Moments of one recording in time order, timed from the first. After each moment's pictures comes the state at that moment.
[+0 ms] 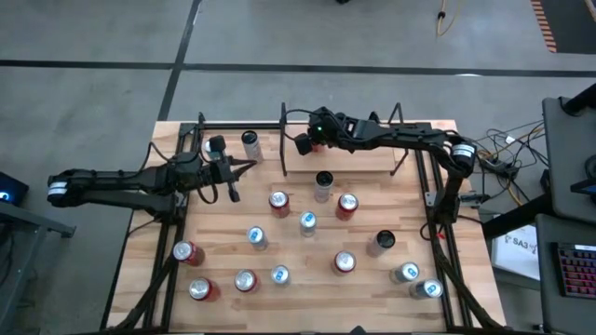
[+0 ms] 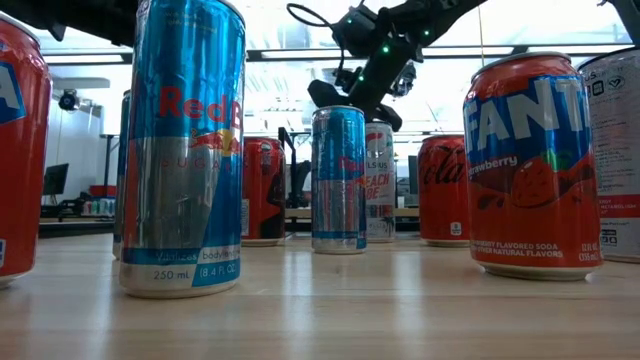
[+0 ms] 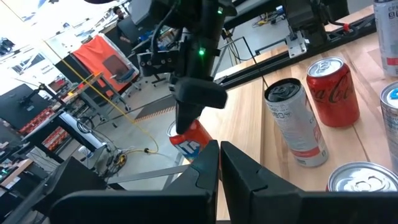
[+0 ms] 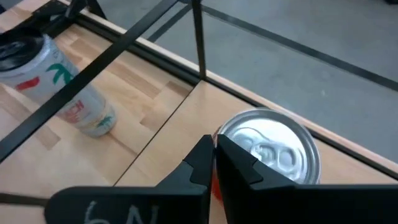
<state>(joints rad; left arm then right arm) 0.12 0.77 0.53 0.10 -0.29 0.52 -0.38 1.81 1.46 -0.37 0.34 0.45</state>
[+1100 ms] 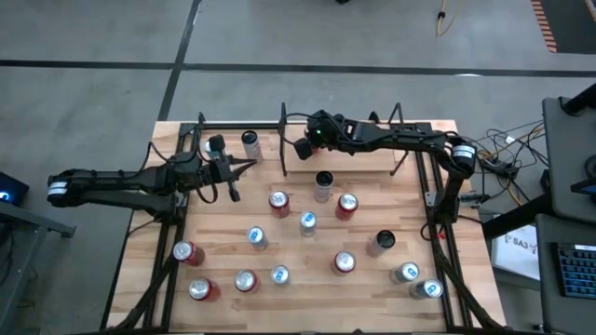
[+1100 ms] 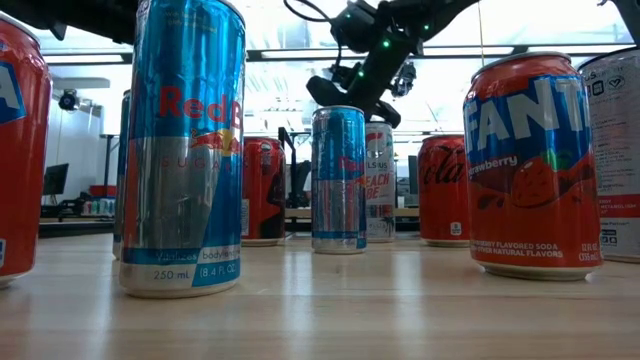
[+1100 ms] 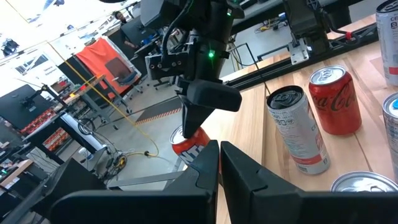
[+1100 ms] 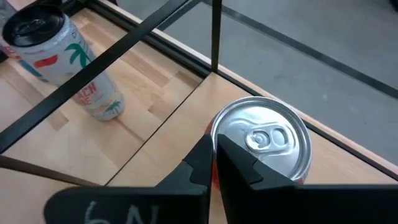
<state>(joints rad) 0.12 0.77 0.53 0.13 -0.29 0.51 -0.36 1.81 1.47 -0.40 0.33 0.41</state>
